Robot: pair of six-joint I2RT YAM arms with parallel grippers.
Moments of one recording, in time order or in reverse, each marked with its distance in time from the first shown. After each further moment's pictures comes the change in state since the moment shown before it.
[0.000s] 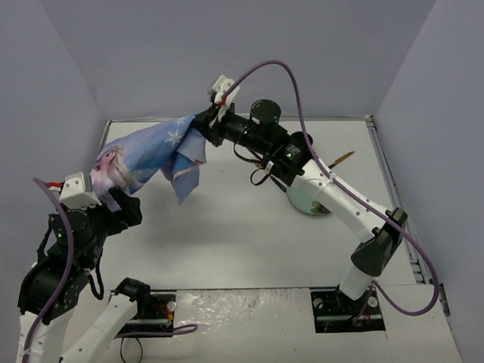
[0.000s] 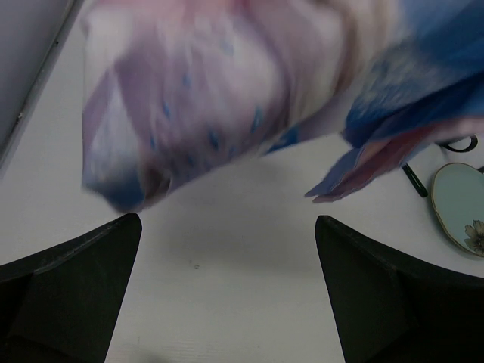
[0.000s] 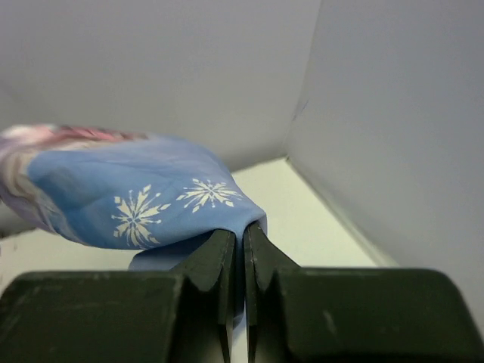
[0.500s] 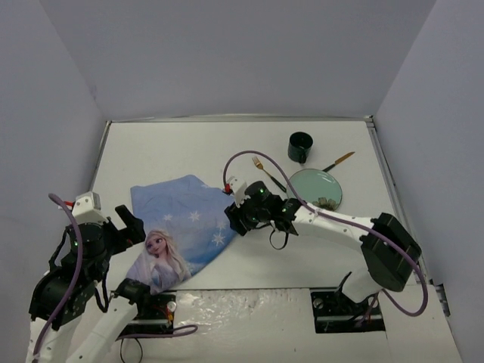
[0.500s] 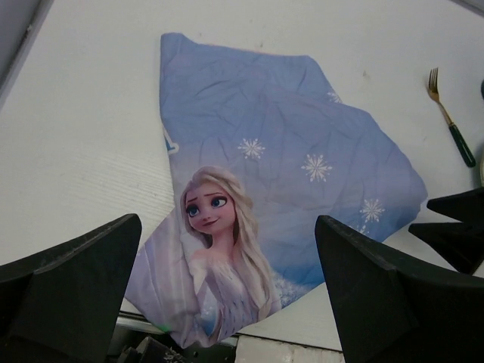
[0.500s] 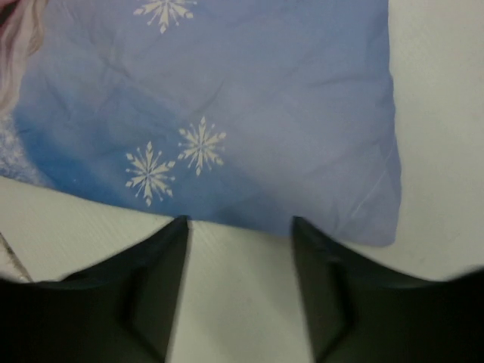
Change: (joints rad) left arm 0.000 -0.127 -0.148 -0.140 -0.028 -0.098; right arm 0.061 -0.152 -0.896 -0.098 0.148 0.105
